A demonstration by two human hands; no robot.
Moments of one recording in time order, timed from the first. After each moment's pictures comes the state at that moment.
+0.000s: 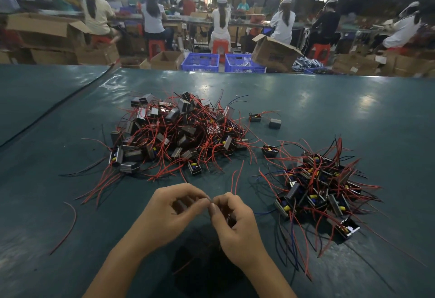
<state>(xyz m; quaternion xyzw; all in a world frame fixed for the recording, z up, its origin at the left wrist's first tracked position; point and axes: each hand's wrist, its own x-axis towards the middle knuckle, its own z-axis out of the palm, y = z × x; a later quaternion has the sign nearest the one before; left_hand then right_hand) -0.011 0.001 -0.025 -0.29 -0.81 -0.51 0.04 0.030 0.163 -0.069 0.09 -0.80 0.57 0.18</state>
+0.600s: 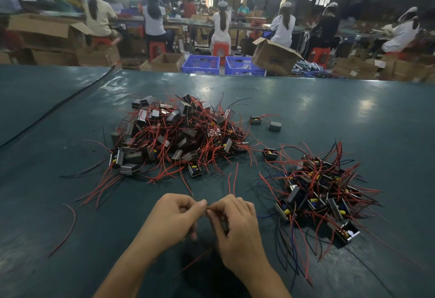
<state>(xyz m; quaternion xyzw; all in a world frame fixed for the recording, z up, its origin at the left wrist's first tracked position) -0.008 0.010 -0.029 -0.10 -0.82 -0.54 -0.11 0.030 0.163 -0.072 0.11 -0.89 0.34 0.30</state>
